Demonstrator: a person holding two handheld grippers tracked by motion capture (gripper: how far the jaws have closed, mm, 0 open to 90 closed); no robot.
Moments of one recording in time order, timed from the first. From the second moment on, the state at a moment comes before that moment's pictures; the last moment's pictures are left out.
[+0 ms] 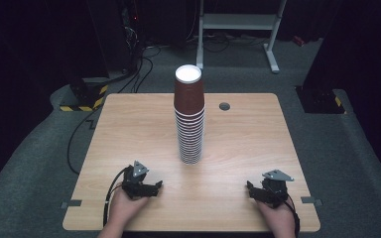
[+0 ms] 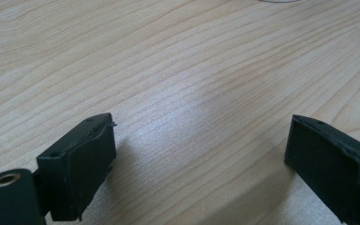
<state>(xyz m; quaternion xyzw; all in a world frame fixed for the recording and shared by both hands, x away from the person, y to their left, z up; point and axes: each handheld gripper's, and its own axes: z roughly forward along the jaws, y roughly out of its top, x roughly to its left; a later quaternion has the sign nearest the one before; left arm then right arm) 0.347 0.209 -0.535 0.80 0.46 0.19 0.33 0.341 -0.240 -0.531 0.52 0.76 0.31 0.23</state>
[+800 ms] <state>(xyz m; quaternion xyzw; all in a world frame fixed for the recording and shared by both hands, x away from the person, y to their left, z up) 0.336 0.212 -0.516 0.80 0.41 0.22 0.39 0.341 -0.240 -0.531 0.52 0.76 0.32 0.23</state>
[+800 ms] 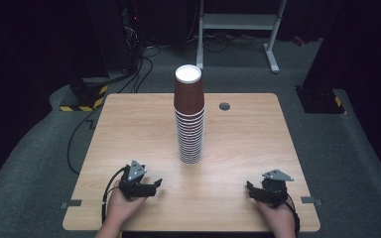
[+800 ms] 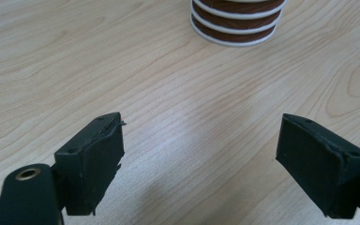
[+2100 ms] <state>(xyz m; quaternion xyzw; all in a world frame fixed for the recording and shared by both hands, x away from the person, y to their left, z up) 0.319 0.189 -0.460 0.74 0.36 0.19 0.54 0.342 -0.241 -0.531 0.51 0.77 0.31 0.22</state>
